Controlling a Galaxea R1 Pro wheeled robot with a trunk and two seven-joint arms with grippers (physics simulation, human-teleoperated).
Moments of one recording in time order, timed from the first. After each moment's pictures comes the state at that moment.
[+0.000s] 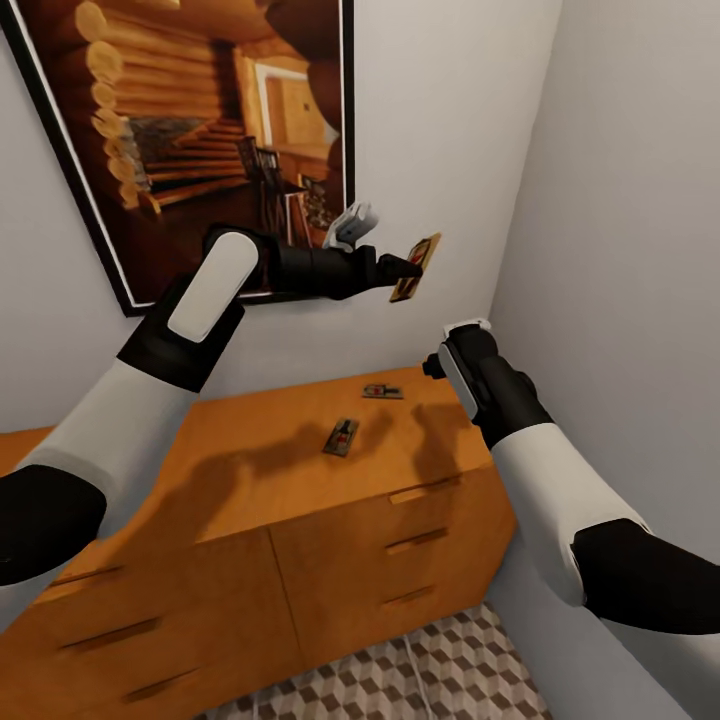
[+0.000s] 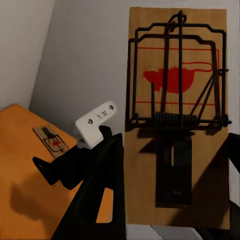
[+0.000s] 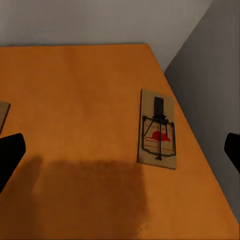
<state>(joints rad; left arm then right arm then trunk) -1.45 0.01 -0.49 -1.15 1.25 1.02 0.03 -1.23 0.10 0.21 -0.86 -0.06 1.01 -0.31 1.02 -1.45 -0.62</state>
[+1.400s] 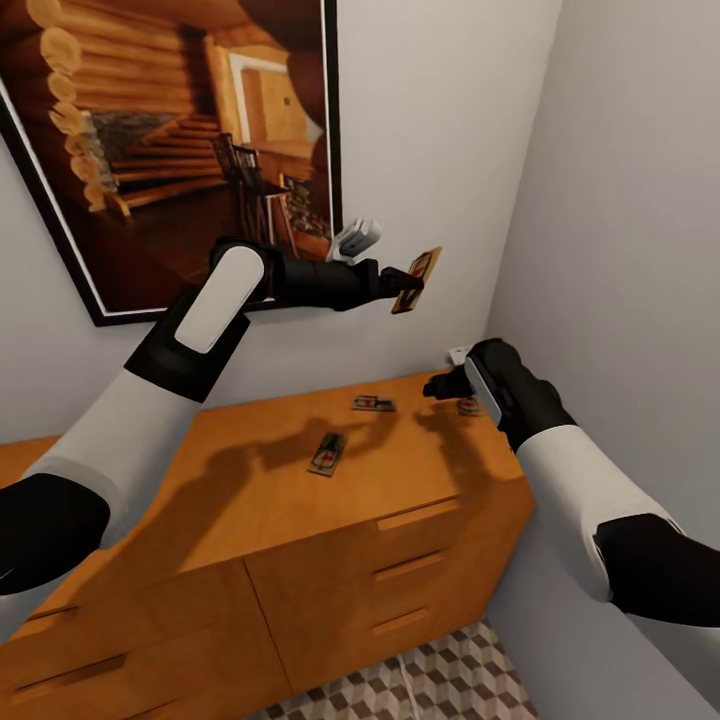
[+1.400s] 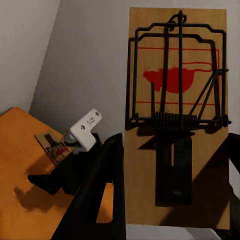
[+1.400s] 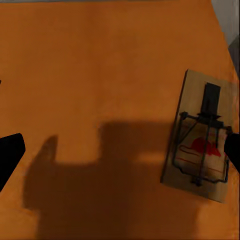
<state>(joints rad) -1.41 0.00 -0.50 -1.14 1.24 1.01 0.03 -1.23 0.00 0.21 -0.75 -0.05 1.01 0.06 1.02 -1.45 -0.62</state>
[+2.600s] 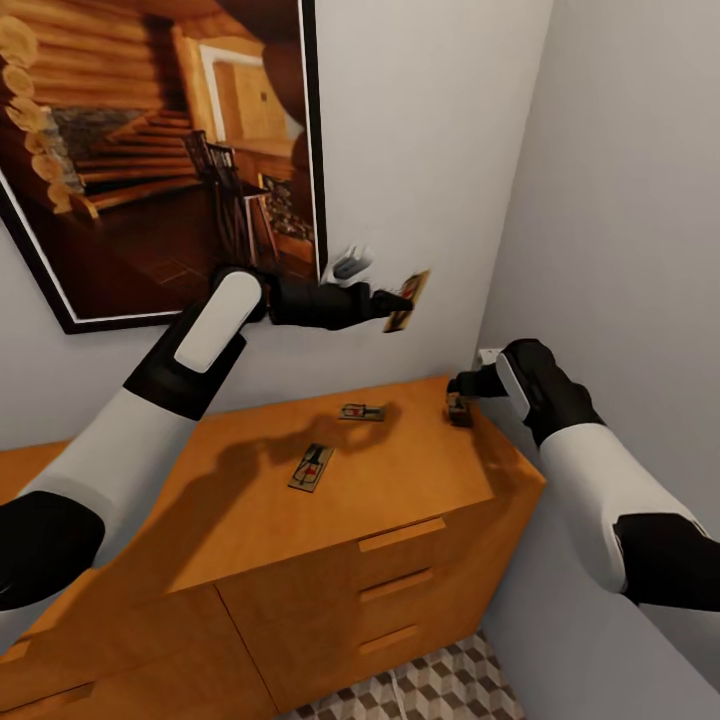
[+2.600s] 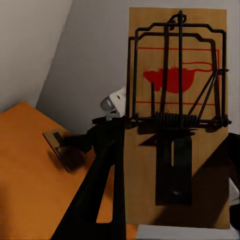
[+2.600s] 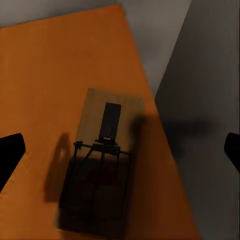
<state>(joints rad) -1.35 0.03 -0.51 -1.16 1.24 1.01 0.03 -1.24 -0.05 0.07 -0.71 -0.06 1.00 0.06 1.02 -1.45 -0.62</state>
